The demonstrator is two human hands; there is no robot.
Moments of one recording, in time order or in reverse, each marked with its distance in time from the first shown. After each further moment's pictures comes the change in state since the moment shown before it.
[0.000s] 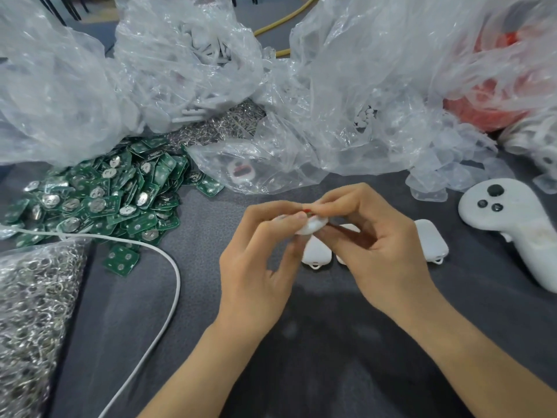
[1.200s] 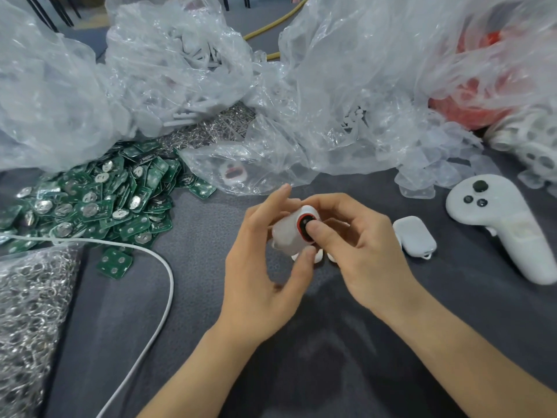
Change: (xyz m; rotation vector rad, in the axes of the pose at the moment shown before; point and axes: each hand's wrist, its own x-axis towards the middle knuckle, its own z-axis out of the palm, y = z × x) left_hand -0.005 0.005 0.004 -0.112 -0.075 -0.140; right_hand -0.003 -0.006 0.002 0.136 -0.027 0.264
